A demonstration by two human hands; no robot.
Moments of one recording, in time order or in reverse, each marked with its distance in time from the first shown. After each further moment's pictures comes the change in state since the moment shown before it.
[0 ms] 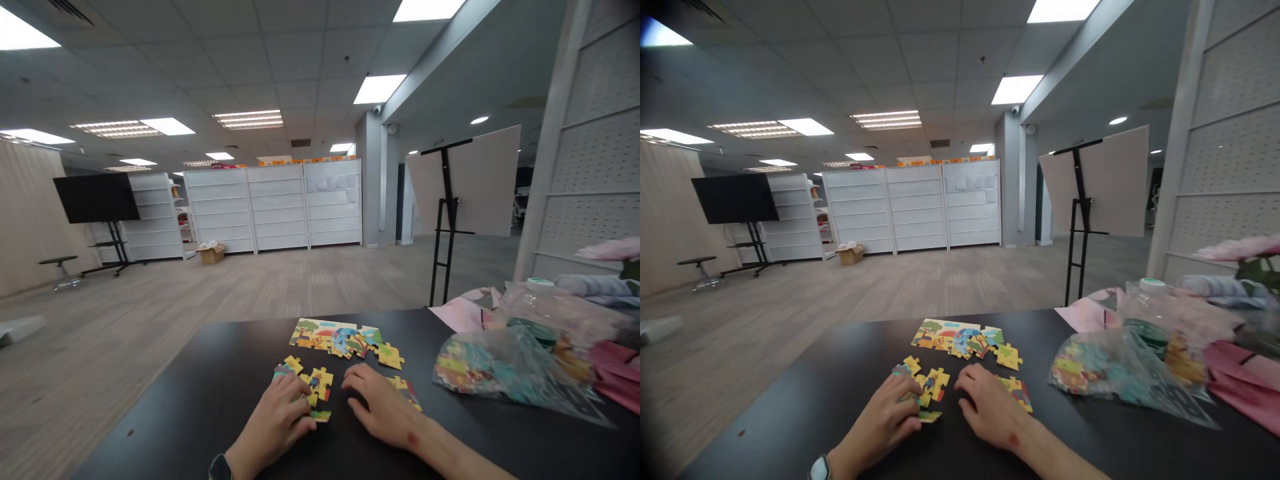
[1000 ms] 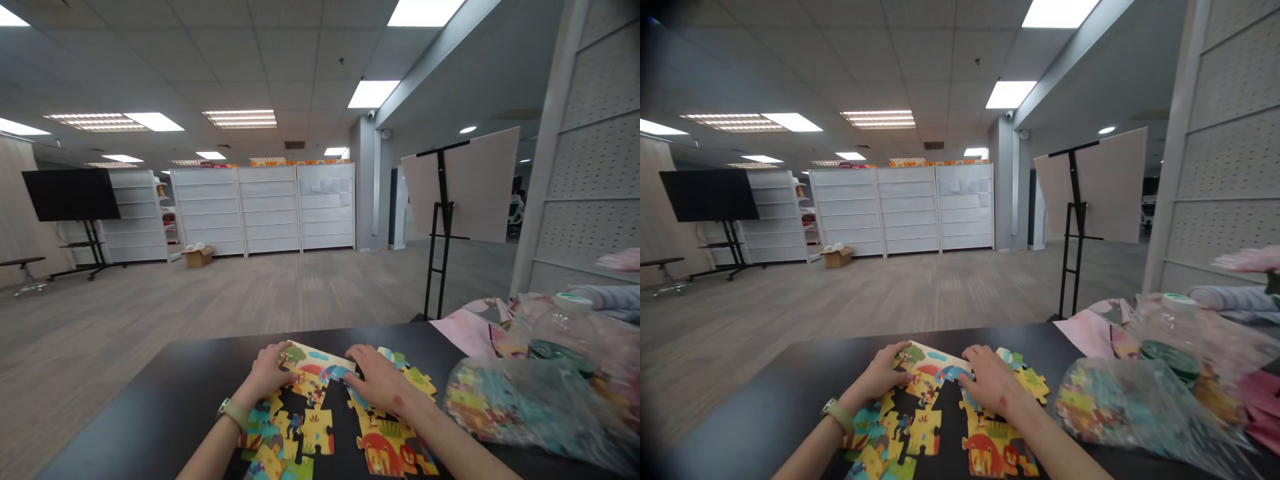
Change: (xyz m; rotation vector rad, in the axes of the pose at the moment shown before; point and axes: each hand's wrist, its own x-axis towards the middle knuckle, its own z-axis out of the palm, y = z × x) left_hand 0.077 -0.129 0.062 -0.384 -0.070 -0.848; right_hand 0.058 0.075 -0.030 -0.121 -0.039 0.263
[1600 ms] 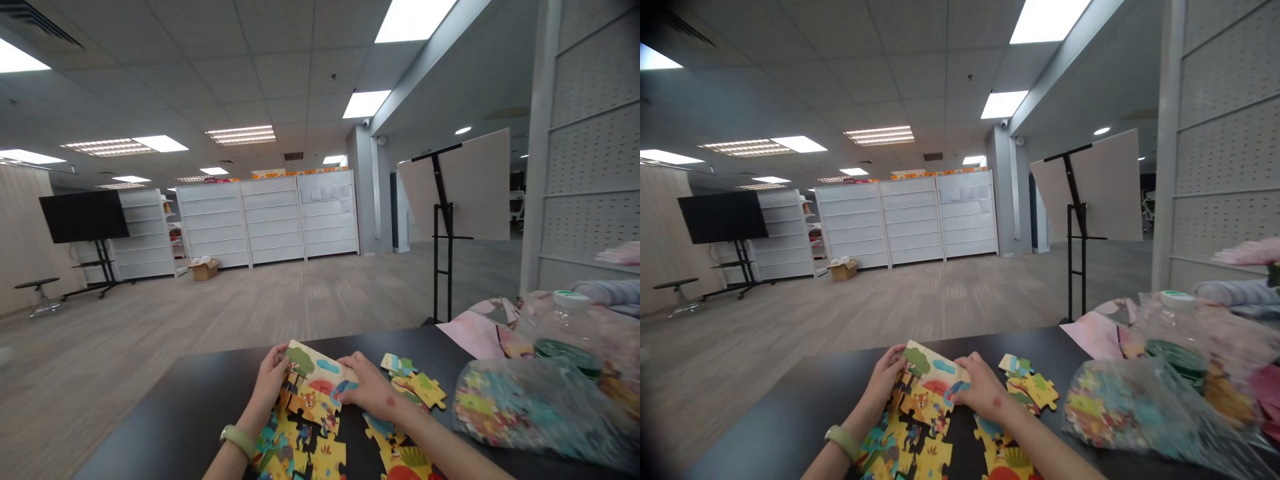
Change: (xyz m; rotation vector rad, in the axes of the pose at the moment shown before) left_hand -0.003 0.008 0.010 -0.647 0.146 0.016; right_hand 0.021 -0.005 0.034 0.380 0.051 0.069
